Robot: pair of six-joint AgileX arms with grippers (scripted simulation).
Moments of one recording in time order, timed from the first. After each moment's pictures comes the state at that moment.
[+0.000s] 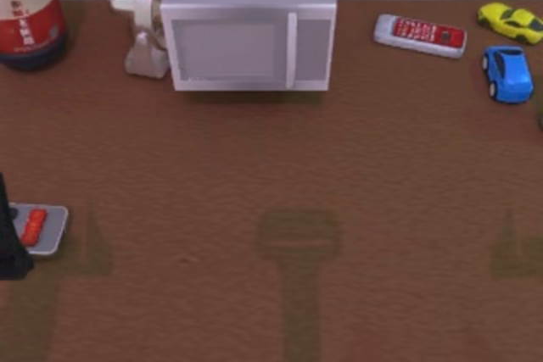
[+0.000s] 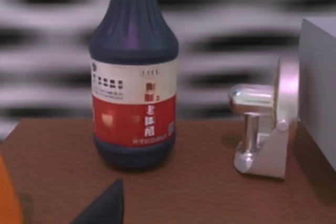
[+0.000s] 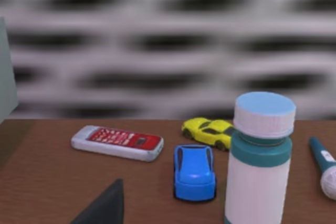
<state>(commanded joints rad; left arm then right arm) 0.00 0.00 0.00 0.00 0.00 0.00 0.00 0.00 0.00 0.00 0.00 0.00</state>
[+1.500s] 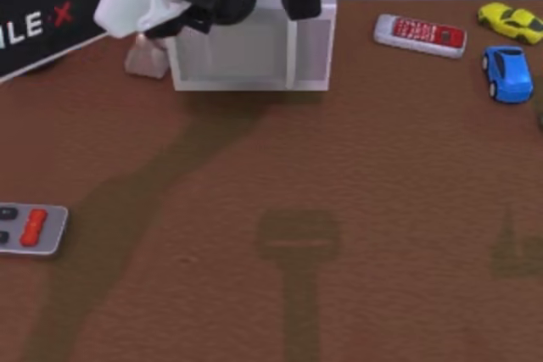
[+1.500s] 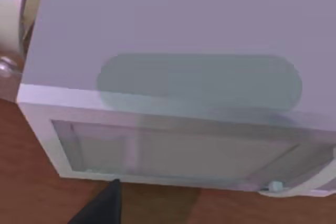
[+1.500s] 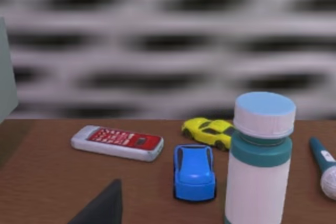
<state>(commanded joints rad) -0.61 1.87 1.58 -0.52 -0.37 -0.53 0.00 0.00 0.00 0.00 0.00 0.00</state>
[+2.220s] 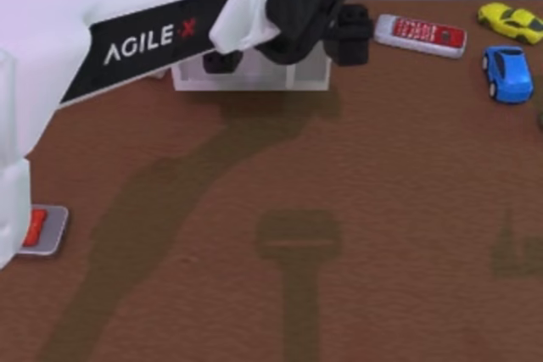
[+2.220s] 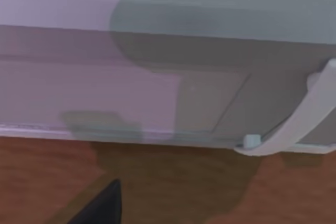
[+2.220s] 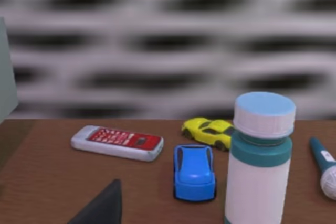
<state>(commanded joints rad) -0.70 2.13 1.77 -0.62 -0.42 -0.59 0.00 0.00 0.00 0.00 0.00 0.00</state>
